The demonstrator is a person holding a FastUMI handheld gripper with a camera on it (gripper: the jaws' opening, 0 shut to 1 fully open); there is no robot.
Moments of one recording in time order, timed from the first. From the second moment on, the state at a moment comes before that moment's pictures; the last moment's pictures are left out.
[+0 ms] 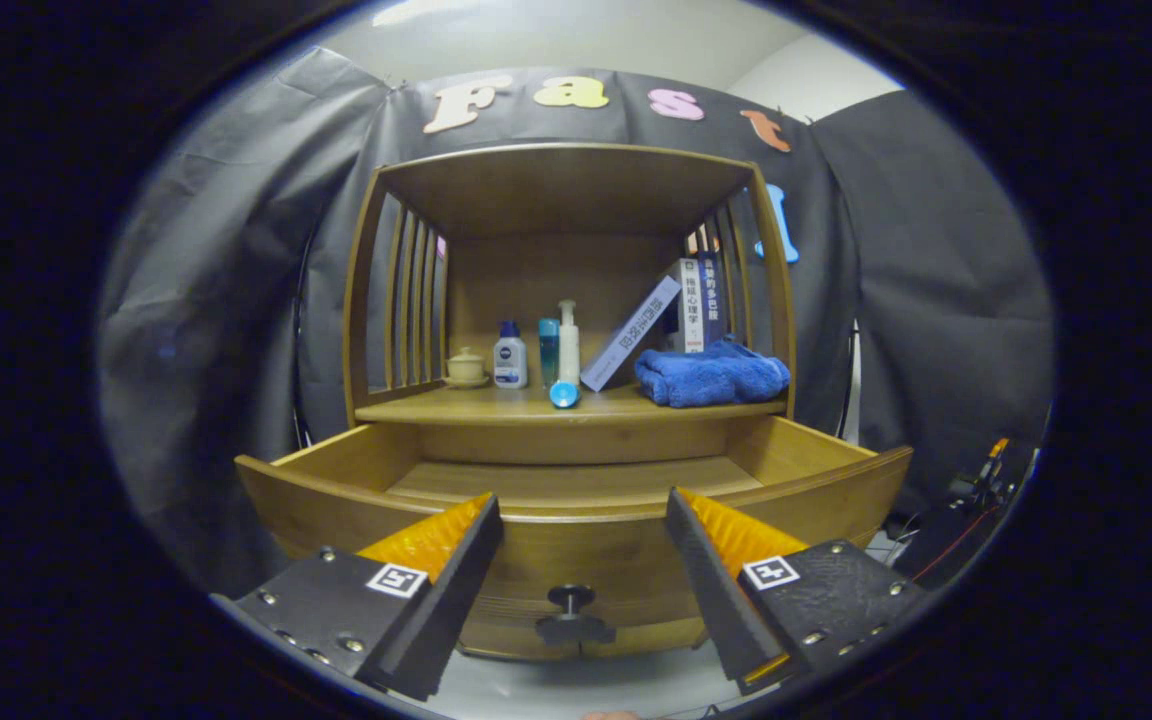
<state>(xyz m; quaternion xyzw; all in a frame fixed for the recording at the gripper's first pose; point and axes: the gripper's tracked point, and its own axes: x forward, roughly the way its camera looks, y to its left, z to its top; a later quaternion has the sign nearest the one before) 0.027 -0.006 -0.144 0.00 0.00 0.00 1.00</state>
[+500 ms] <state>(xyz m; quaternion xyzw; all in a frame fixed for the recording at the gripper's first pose) 0.080 -0.006 -0.140 -0.02 -0.12 0.03 0.99</state>
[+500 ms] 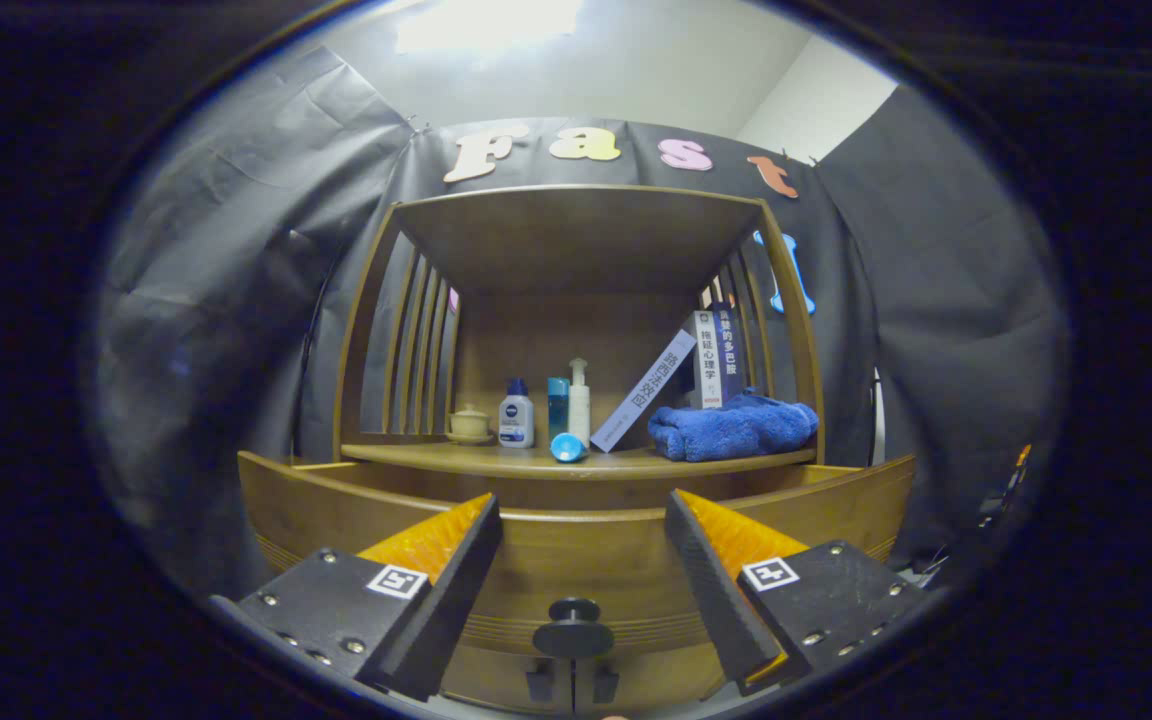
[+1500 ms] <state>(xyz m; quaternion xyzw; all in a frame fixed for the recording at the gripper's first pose) 0.177 0.005 -0.142 -0.03 -0.13 0.02 0.99</state>
